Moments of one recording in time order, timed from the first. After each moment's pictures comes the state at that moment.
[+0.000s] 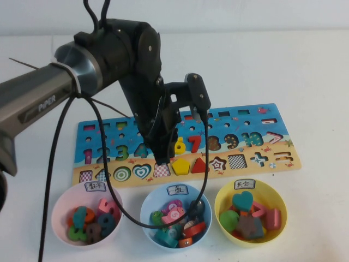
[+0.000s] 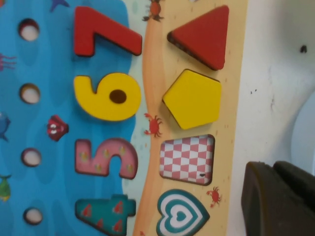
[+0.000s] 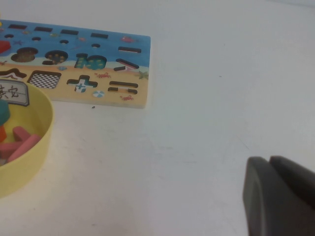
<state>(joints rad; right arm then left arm) 0.06 -0.01 0.03 0.19 0.36 -0.26 -0.59 1.98 -1.71 -0.13 1.22 0.89</state>
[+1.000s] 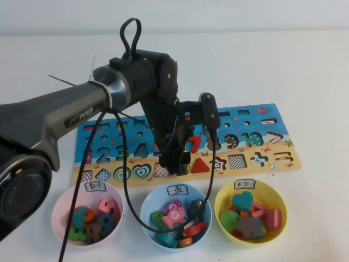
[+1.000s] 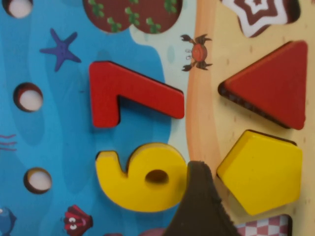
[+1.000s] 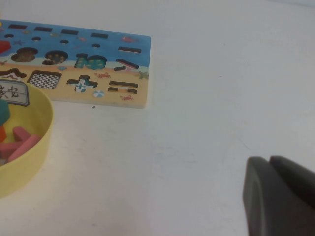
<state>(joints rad) 0.06 -0.01 0.03 0.19 0.36 -0.26 -0.61 2.13 -1.74 -0.14 1.07 0.98</state>
